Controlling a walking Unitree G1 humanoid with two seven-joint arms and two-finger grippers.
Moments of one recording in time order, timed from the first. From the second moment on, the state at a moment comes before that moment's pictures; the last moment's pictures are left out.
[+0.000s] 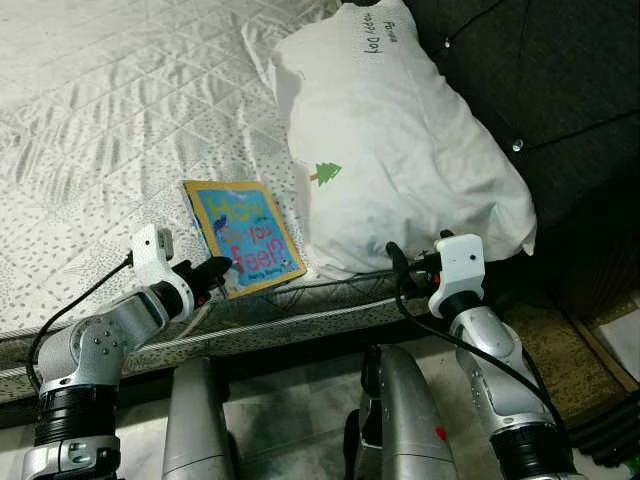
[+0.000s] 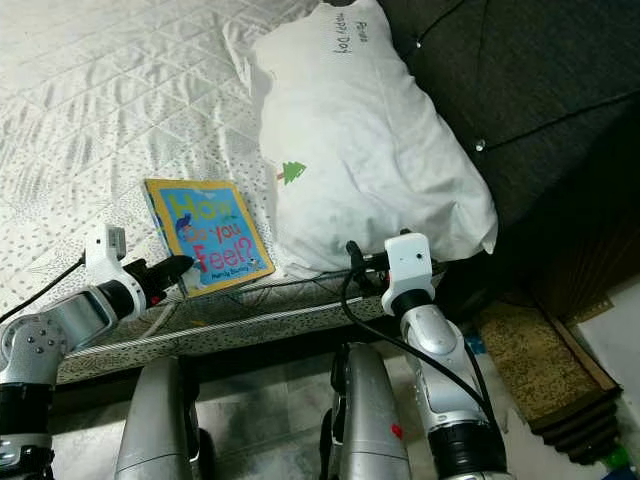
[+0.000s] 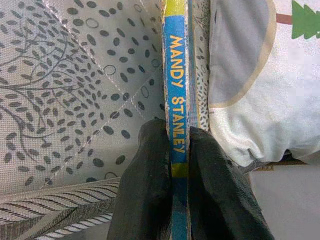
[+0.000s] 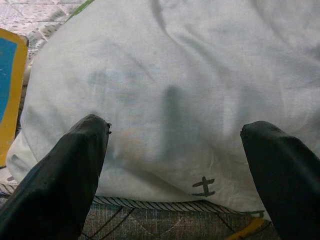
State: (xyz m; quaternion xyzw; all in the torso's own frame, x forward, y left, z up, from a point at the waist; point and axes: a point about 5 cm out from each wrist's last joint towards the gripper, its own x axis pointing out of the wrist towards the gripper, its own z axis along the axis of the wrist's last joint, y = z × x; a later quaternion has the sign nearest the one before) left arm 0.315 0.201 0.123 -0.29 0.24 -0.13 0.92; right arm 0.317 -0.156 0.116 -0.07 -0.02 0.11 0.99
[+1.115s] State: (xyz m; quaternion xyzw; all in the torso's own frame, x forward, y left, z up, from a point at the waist) left arm 0.346 0.293 0.113 0.07 0.24 0.04 0.97; right arm 0.318 -0.153 0.118 -0.08 -0.03 0.12 0.99
